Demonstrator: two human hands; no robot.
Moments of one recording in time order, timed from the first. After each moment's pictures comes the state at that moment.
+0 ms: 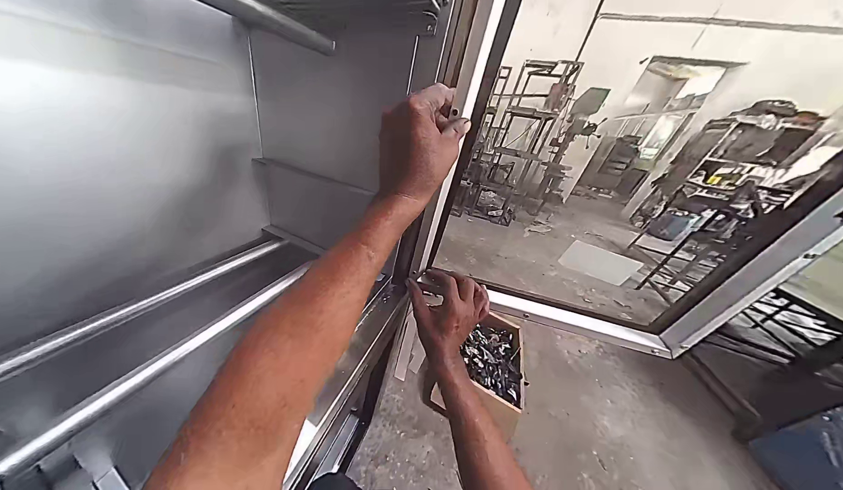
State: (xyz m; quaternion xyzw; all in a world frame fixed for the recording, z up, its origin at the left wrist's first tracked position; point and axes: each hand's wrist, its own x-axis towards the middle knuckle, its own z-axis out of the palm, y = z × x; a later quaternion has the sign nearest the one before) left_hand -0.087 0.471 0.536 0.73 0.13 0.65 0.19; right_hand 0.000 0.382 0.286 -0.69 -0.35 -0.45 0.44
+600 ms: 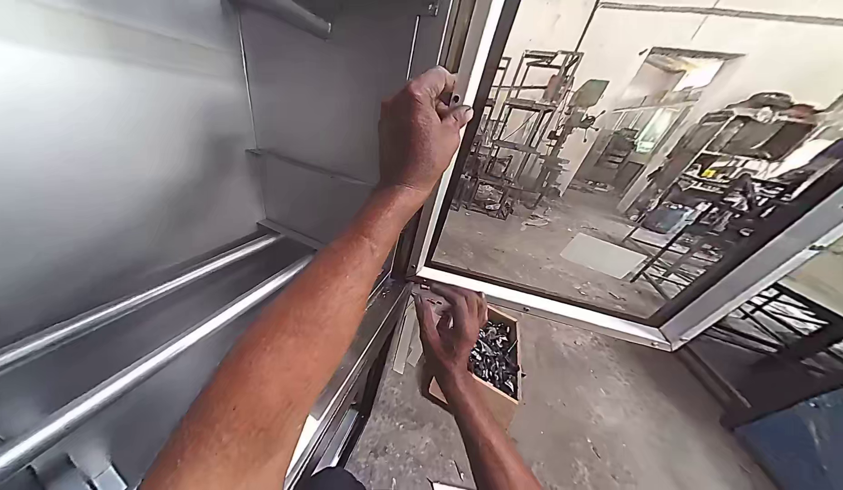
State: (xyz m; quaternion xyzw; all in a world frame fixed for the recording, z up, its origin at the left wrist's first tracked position) left_hand -0.083 0.472 0.536 0.72 0.14 0.65 0.20; right_hand -0.008 0.350 0.265 -0.62 -0.45 -0.39 0.51
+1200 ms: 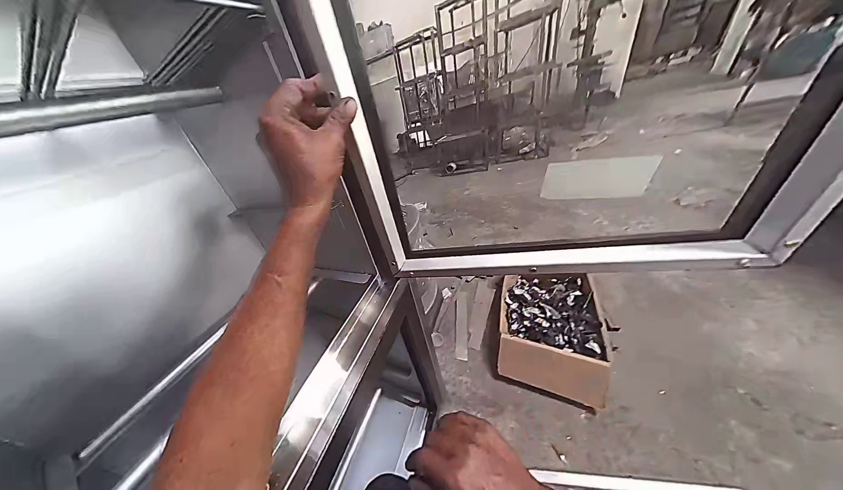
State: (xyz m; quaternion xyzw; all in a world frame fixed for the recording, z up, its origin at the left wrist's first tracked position) left_hand -0.084 0.487 0.534 0.74 0.08 0.64 0.19; right_hand -0.084 0.234 0.201 -0.57 -0.75 -0.12 0.32
